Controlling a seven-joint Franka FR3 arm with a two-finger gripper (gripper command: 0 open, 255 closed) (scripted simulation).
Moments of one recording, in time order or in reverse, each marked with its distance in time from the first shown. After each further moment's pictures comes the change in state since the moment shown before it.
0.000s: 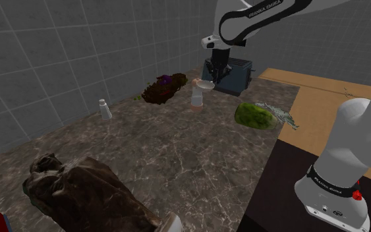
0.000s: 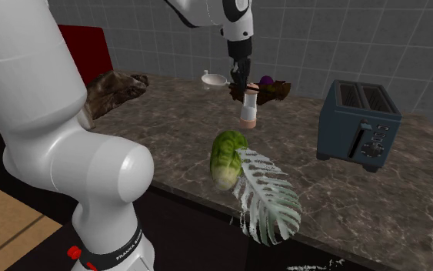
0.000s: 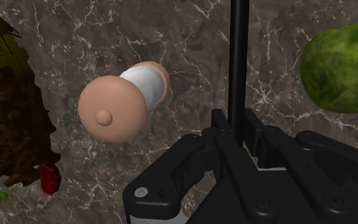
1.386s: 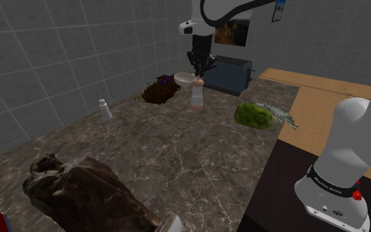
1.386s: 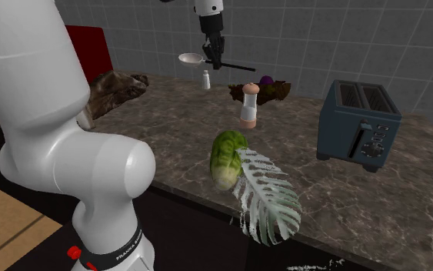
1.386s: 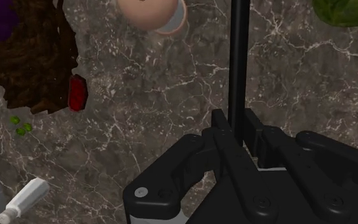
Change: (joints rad) arm 0.095 0.044 0.121 0.208 0.016 -0.191 0.183
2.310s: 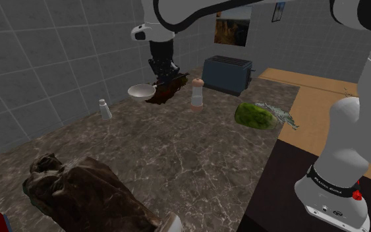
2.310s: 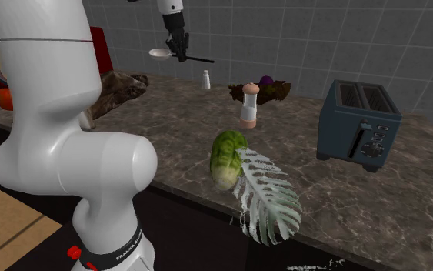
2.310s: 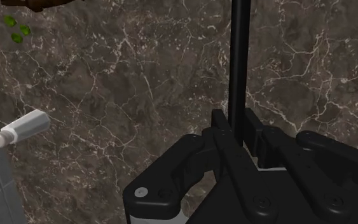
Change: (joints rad) arm 0.140 0.245 0.135 0.309 0.017 -0.100 0.262
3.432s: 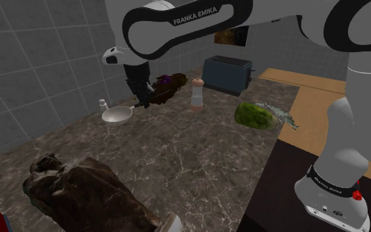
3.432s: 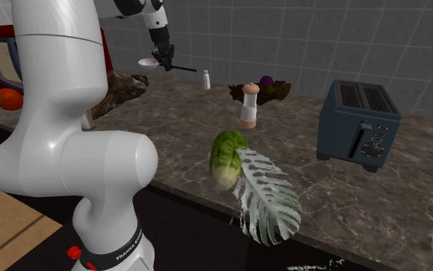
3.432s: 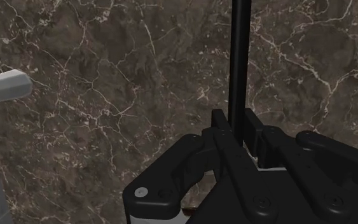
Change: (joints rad) arm 0.074 0.200 0.044 0.154 -0.005 0.028 0.127
